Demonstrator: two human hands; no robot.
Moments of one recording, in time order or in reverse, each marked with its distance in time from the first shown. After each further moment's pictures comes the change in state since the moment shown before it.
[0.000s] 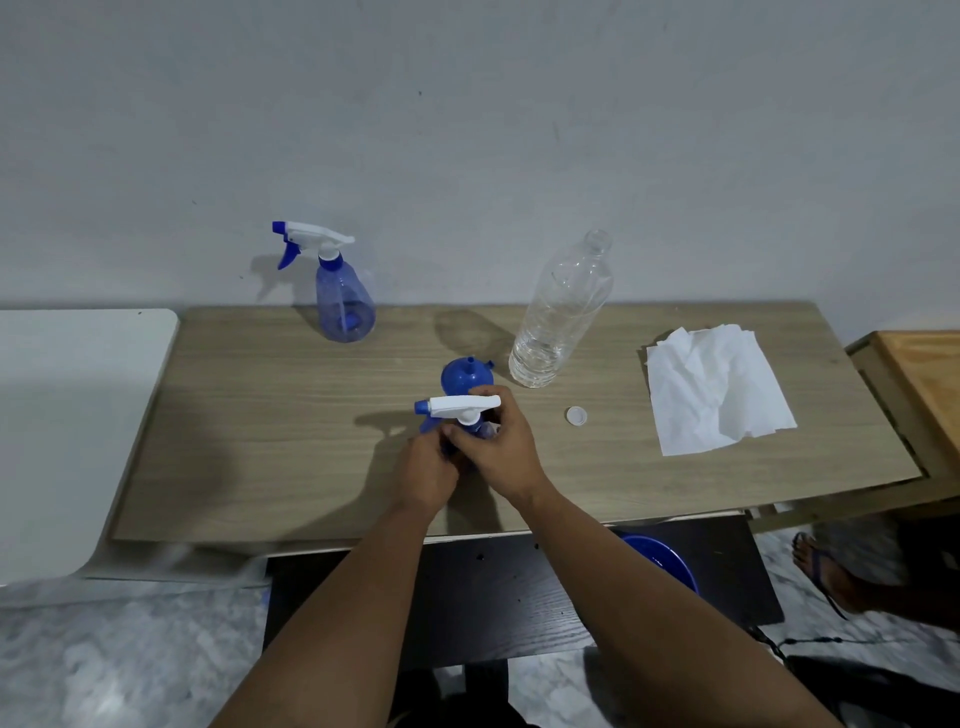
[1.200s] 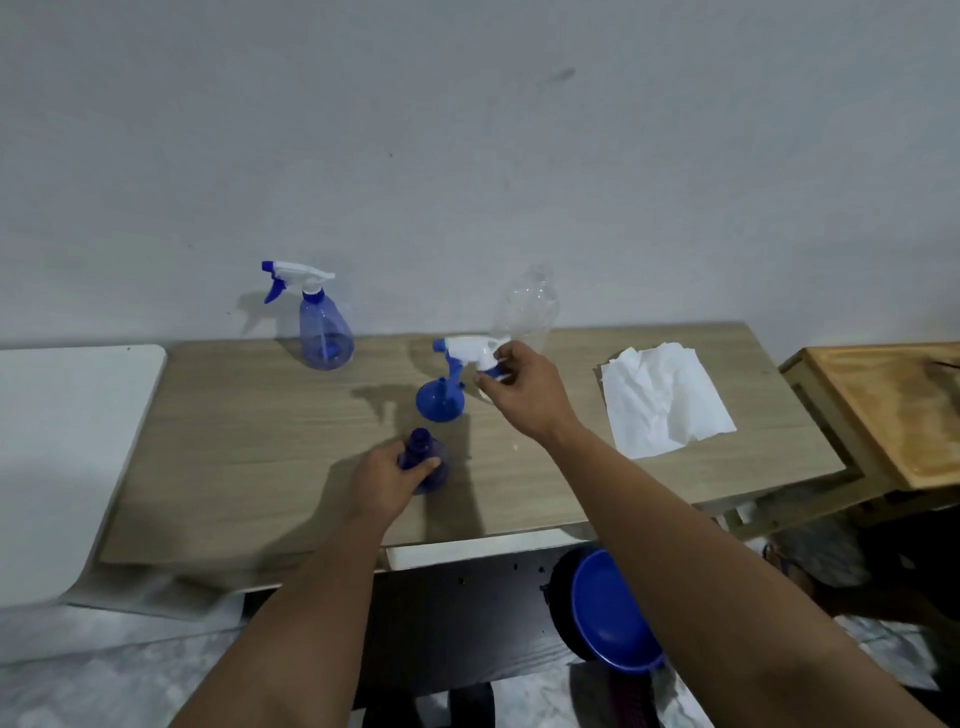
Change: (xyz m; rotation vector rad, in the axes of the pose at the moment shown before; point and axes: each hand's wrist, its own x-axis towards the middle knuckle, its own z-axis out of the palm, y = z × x) left_hand -0.014 0.001 -0.033 0.013 -0.021 -0.033; right_hand 0.025 -0.089 -0.076 -0.434 0.071 -0.084
